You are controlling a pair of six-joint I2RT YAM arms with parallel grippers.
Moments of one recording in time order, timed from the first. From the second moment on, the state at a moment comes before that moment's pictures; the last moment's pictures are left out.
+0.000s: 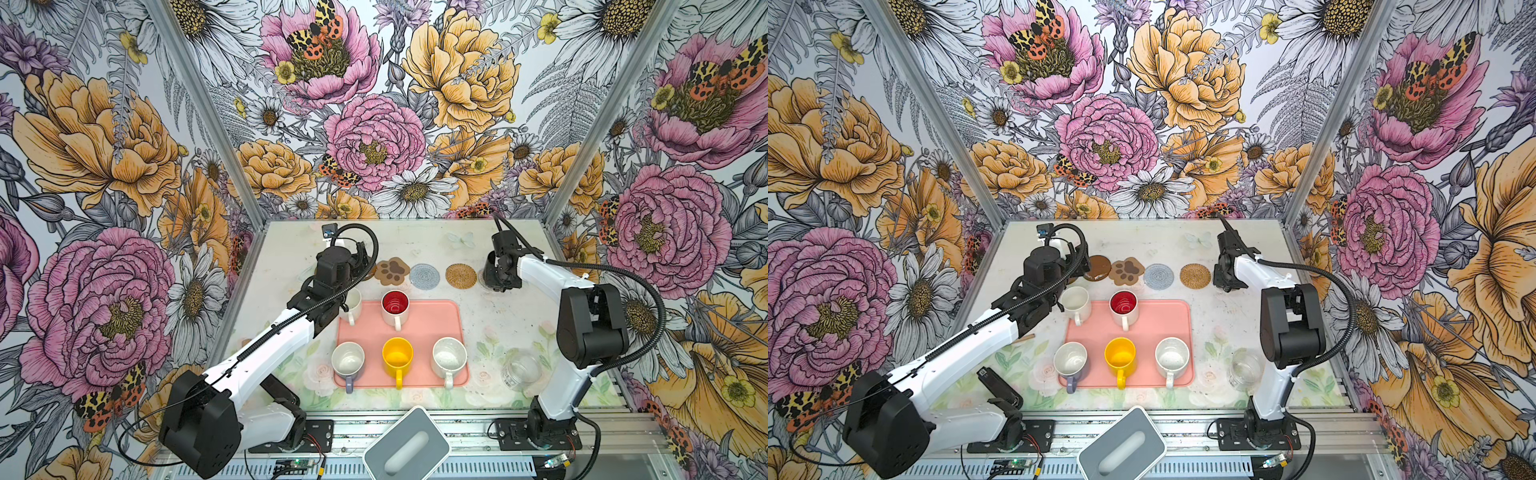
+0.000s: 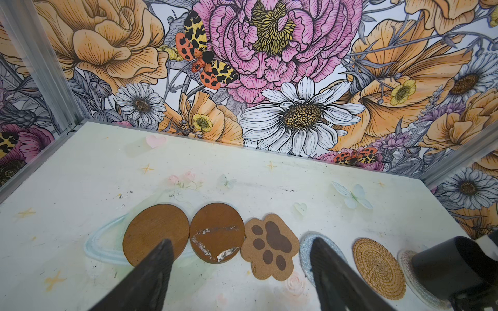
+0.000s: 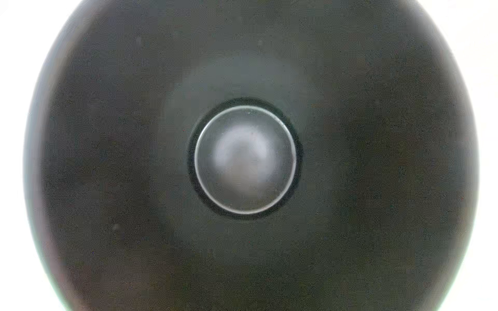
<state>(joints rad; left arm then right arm) -0.51 1.24 0.92 0.02 -0.44 -0.37 0.10 1.82 1.30 -0.69 0.14 0.24</state>
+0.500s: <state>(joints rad) -0.51 1.24 0.92 0.02 -0.44 -0.37 0.10 1.84 1.28 -0.65 0.13 0.24</state>
